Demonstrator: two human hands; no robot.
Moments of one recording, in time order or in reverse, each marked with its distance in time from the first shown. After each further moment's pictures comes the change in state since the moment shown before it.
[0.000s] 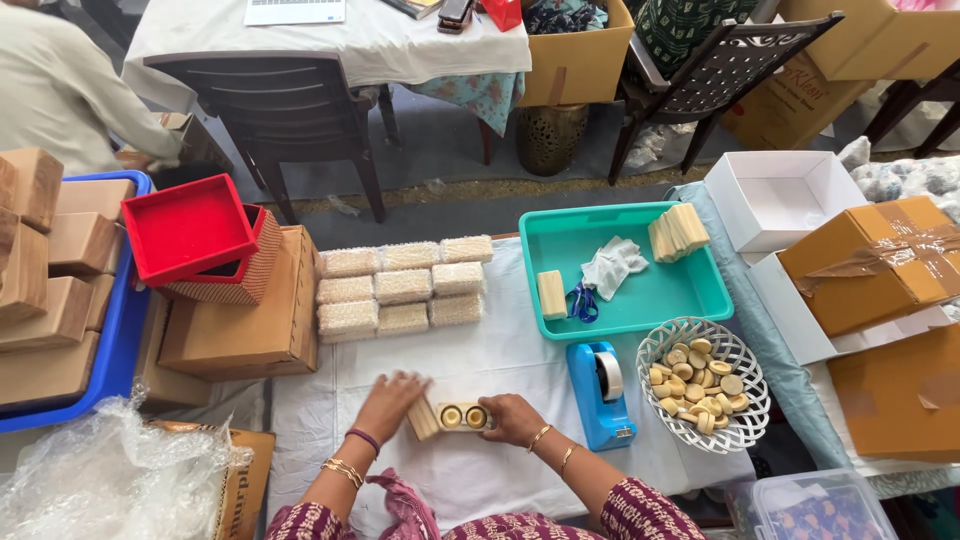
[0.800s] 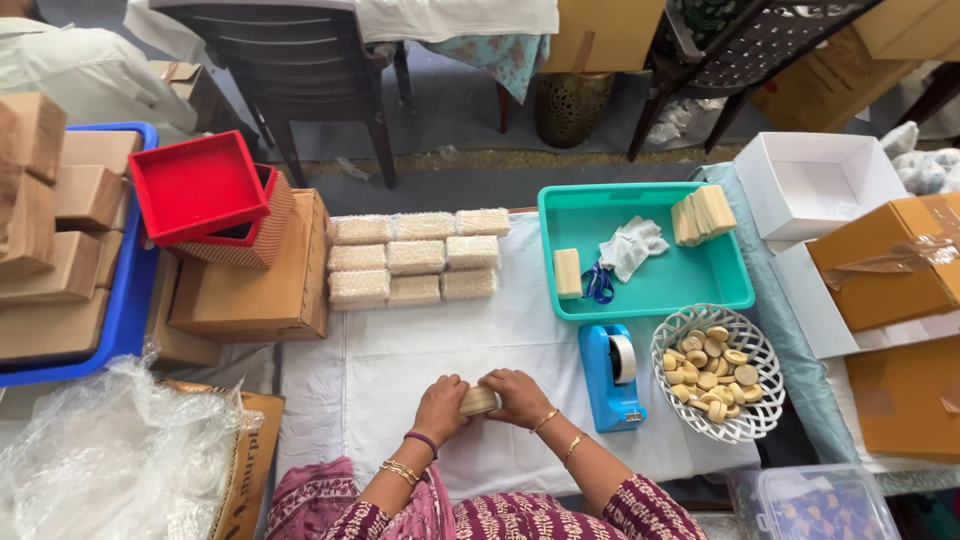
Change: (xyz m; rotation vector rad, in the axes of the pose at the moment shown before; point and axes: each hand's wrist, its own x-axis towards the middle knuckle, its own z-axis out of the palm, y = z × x) left_hand 0.010 0.101 -0.001 -0.617 -0.014 -0.310; right_hand 0.000 -0.003 0.007 -0.081 0.059 -0.159
